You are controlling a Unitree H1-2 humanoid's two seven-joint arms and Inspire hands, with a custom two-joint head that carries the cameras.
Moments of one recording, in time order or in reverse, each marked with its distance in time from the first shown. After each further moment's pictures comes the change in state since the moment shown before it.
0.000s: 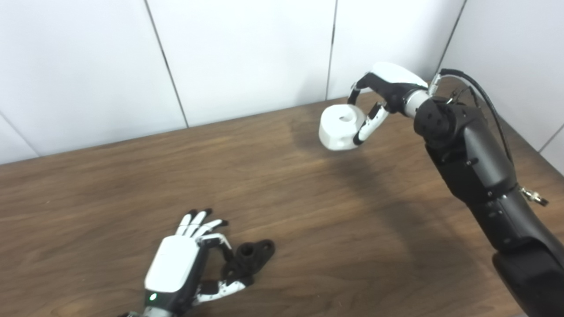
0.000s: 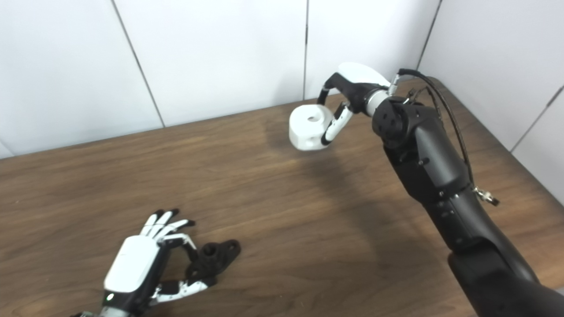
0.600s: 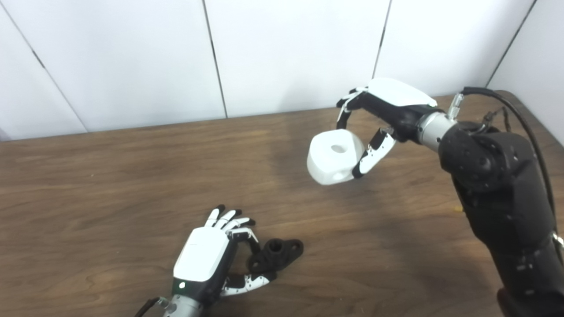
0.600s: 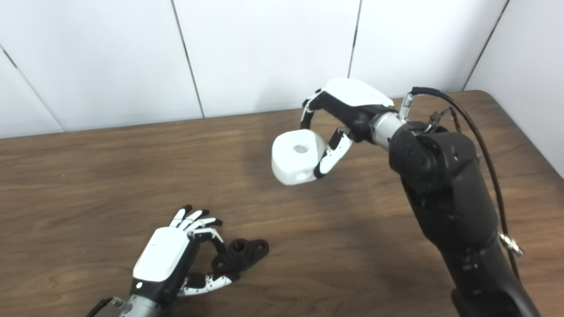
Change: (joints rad) left arm 0.036 -0.032 -0.016 -0.067 0.047 0.079 -0.048; right arm 0.021 0.170 -0.031 -0.382 -0.058 0.000 0.303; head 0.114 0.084
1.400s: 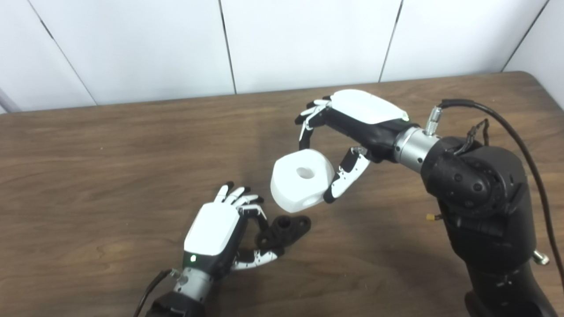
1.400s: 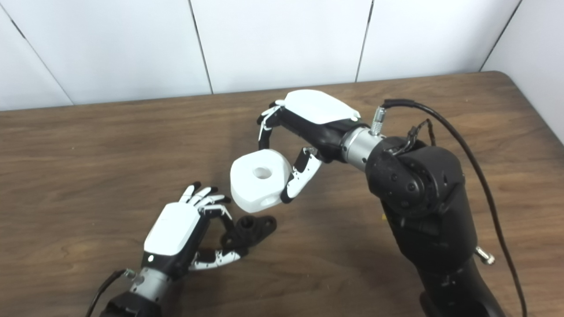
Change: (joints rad) left arm 0.007 -0.024 -0.009 -0.033 0.041 0.033 -0.040; right arm 0.059 0.120 0.129 -0.129 -0.025 -0.001 0.098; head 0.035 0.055
